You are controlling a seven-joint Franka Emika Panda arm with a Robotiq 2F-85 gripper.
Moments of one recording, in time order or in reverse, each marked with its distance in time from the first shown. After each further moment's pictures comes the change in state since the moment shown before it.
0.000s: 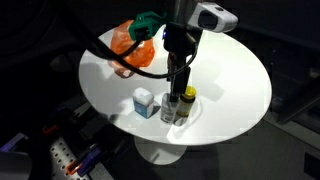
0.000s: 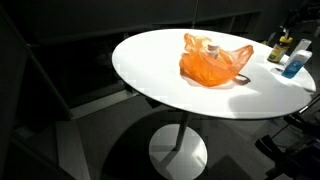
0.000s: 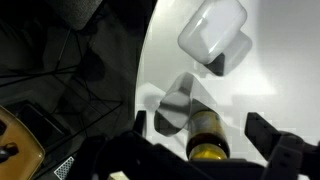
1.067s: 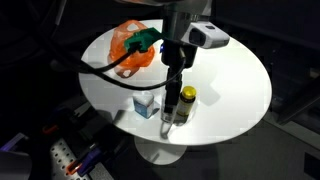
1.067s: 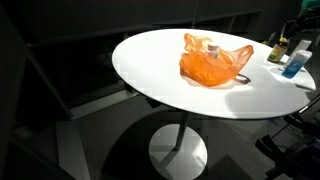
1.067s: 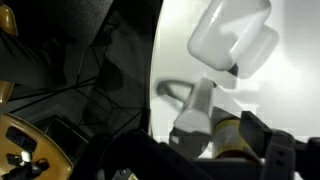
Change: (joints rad) arm 0.000 0.045 -0.005 -0.023 -0.064 0.020 0.175
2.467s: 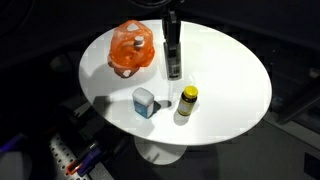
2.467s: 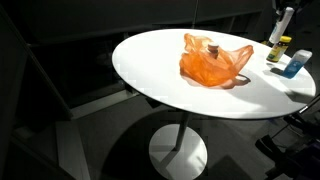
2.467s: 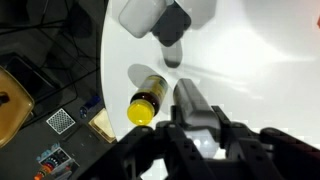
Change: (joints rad) arm 0.095 -0.142 0.097 0.066 -0.046 -0.006 -0.027
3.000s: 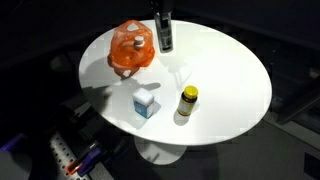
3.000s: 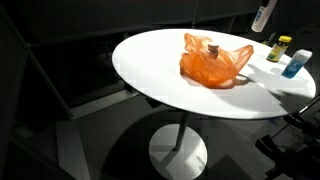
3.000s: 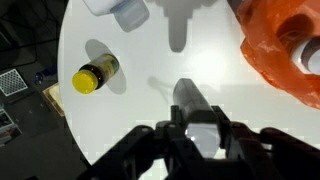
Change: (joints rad) arm 0.051 -0.012 0.078 0.092 0.078 -0.039 -0.215
